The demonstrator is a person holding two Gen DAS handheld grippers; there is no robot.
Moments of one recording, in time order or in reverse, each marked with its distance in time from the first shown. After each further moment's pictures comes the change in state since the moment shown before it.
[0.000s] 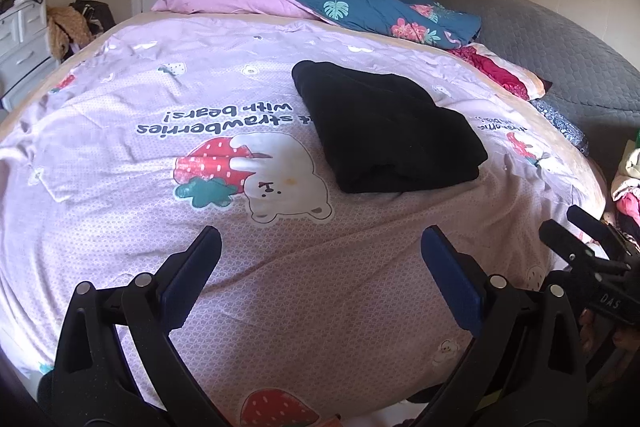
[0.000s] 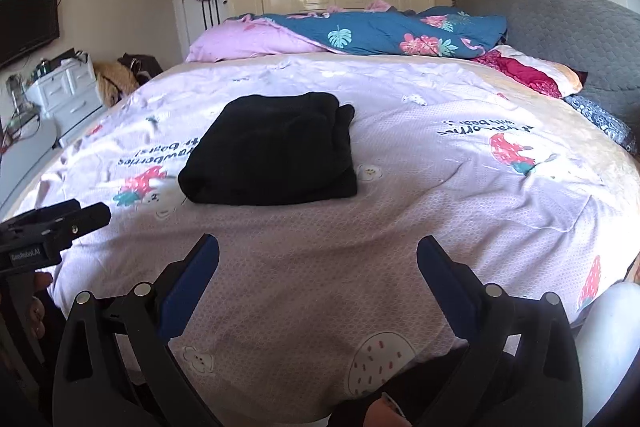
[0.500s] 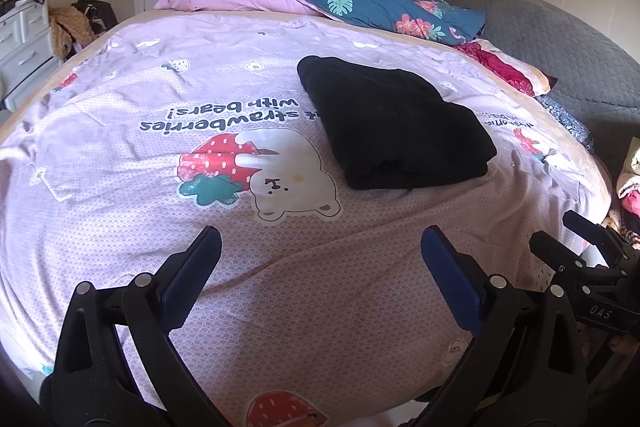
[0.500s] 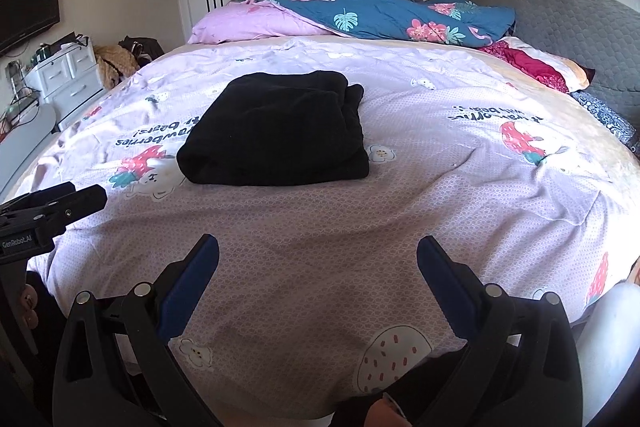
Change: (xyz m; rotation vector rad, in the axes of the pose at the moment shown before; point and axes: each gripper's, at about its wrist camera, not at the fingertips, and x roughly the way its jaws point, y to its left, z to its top) left arm 0.005 0.002 0.000 0.010 0.011 0.022; right arm 0.015 0.004 -0.007 -0.011 0.052 0.001
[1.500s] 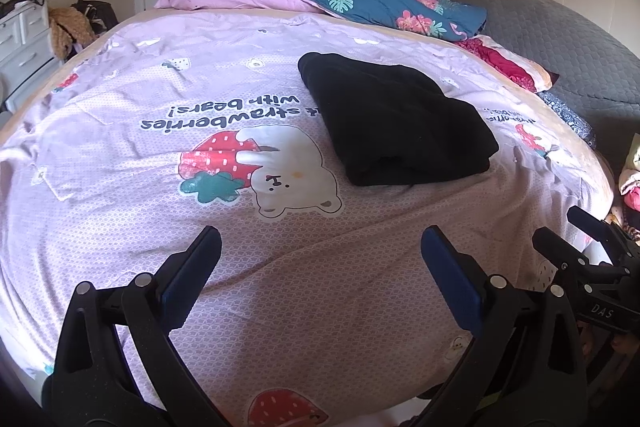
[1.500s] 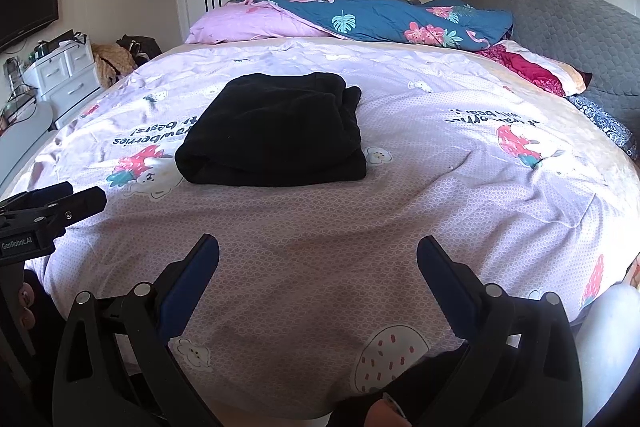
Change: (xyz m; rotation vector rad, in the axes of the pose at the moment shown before) left arm 0.000 -0.001 -0.001 0.006 0.011 0.007; right arm -0.002 -0.004 0.002 -0.004 -0.002 -0.013
